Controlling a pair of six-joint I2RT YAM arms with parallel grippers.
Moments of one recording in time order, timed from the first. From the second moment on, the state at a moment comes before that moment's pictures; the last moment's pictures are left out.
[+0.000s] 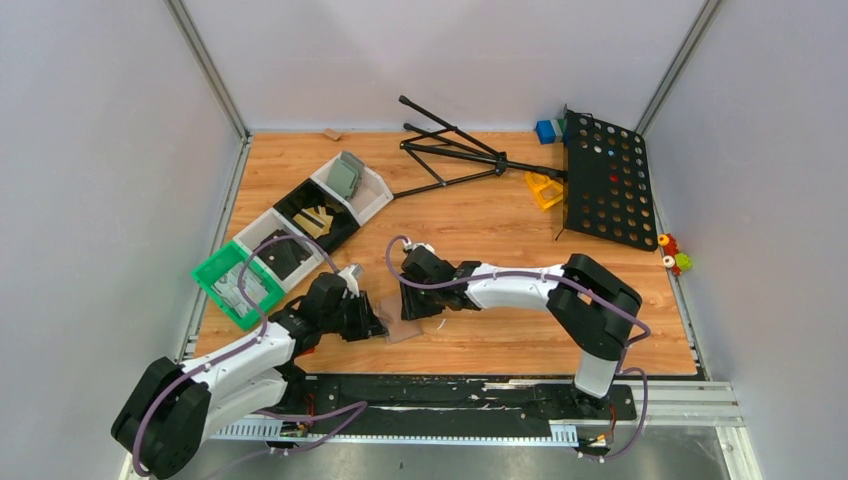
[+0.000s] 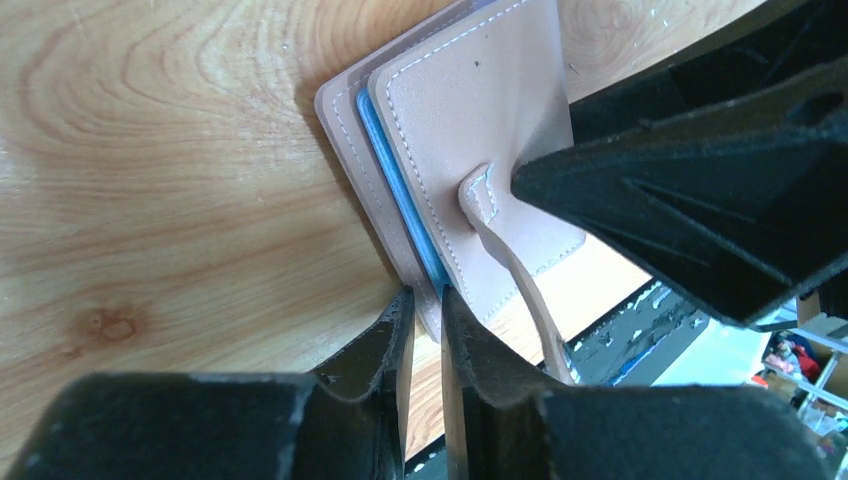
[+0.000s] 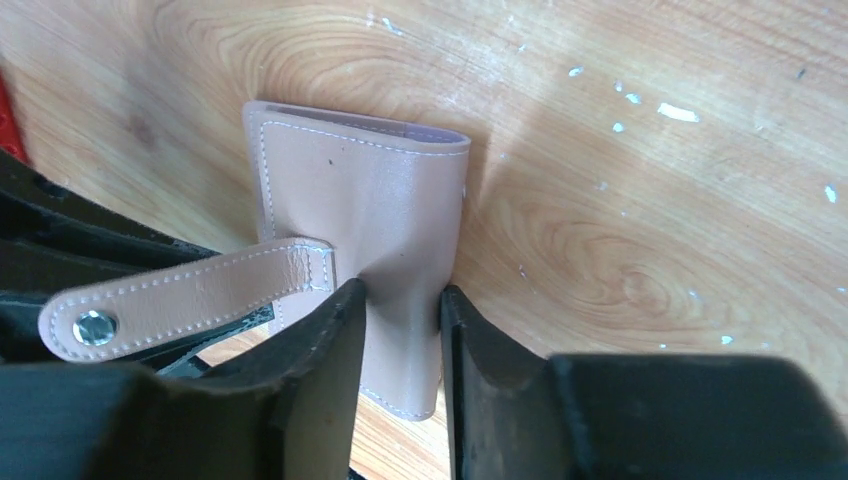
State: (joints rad) left arm -0.57 0.95 0.22 -0.10 0.31 -0.75; right arm 1.03 1.80 1.04 -0.20 -0.05 0.72
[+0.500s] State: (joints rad) left arm -0.58 0.76 0.18 -0.16 0.32 -0.77; right arm 1.11 1.87 1.19 -0.38 0.14 0.68
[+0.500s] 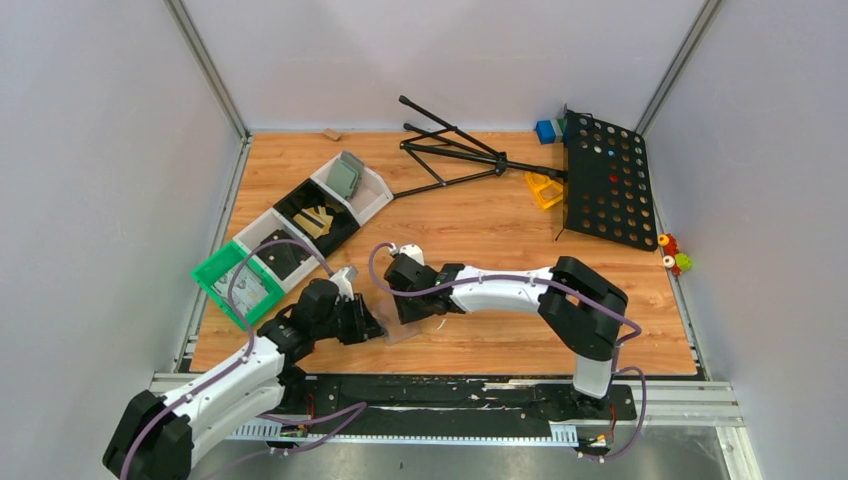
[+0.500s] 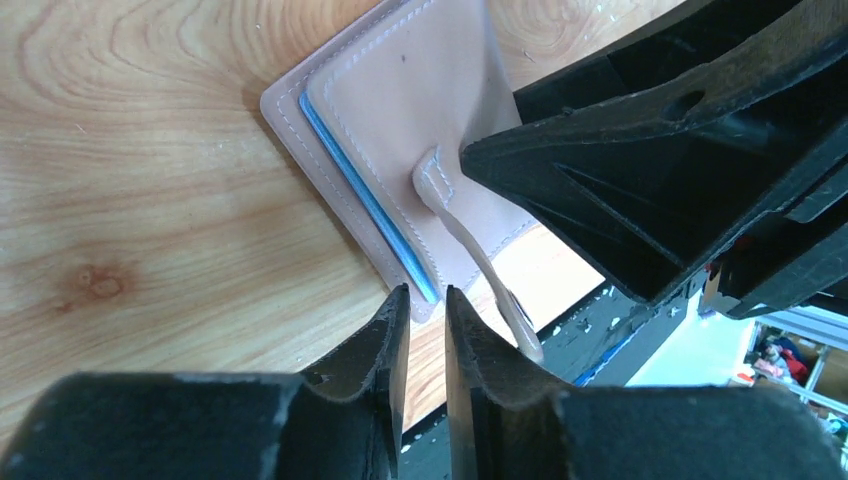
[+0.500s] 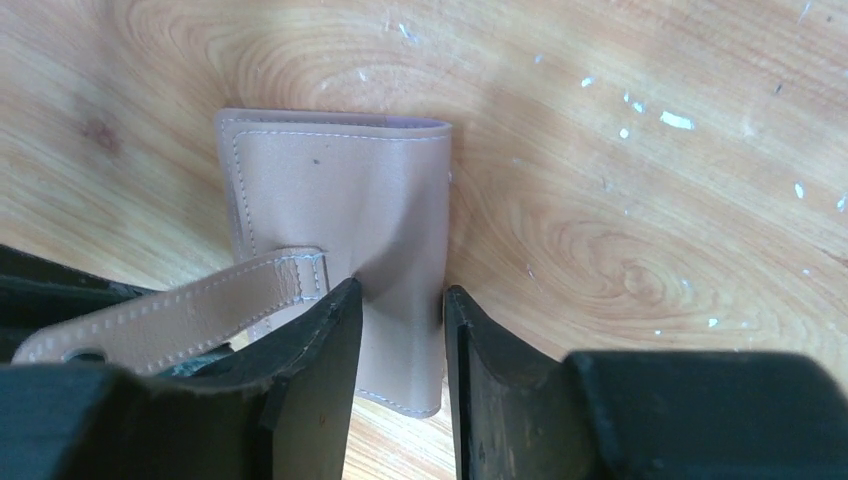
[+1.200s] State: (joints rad) left arm -0.58 0.54 0.29 -0.45 0.23 -0.80; right arm 0.99 1.61 0.88 -0.23 -0.13 0.66
